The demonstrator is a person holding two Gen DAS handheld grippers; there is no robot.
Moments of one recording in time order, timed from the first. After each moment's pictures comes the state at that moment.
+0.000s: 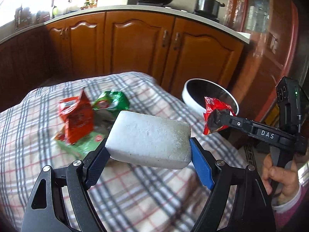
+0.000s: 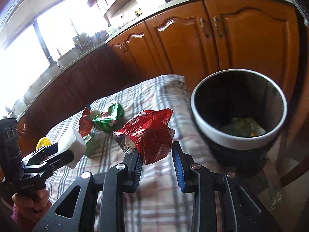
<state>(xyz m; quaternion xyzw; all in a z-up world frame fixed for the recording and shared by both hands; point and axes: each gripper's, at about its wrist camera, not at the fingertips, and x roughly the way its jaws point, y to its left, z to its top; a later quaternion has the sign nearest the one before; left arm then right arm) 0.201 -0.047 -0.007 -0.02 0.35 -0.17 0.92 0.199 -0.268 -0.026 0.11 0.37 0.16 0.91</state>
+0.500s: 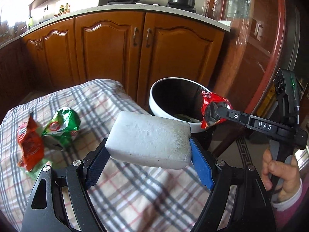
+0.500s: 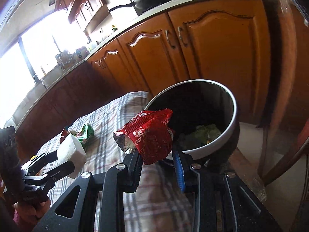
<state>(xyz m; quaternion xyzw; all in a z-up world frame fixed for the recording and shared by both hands) 0.231 -0.130 -0.002 0.01 0.35 -0.23 0.91 0.203 -0.348 -0.019 0.14 0.34 0.10 0.92</state>
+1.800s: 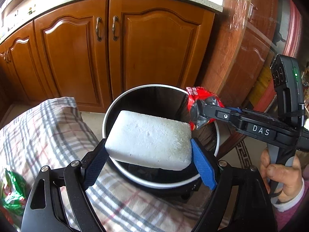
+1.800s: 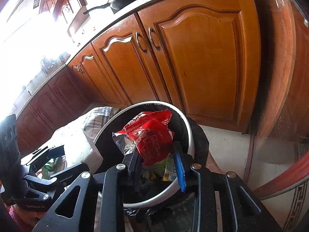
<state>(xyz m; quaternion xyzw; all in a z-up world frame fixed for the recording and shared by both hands) 0.333 -0.248 -0.015 0.06 0.38 -0.28 0.88 0.275 -0.420 -0.028 0.14 0.36 0.05 0.92</state>
